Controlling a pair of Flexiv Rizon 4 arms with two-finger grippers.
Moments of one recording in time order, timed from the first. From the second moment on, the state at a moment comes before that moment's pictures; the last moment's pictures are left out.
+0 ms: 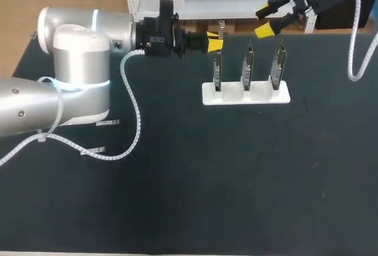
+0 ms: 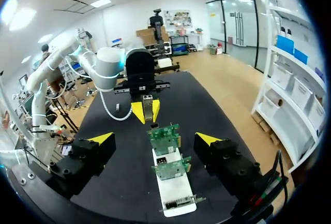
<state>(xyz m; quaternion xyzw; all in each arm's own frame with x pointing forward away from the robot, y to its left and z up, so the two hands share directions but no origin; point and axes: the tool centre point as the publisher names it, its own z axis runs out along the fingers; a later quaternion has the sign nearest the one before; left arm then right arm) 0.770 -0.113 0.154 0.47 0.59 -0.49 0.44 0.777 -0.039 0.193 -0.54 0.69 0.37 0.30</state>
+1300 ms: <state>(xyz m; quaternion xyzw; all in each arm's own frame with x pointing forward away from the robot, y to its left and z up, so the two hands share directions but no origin) 0.770 -0.113 0.154 0.47 0.59 -0.49 0.44 0.775 0.018 0.187 -0.57 0.66 0.39 0.29</state>
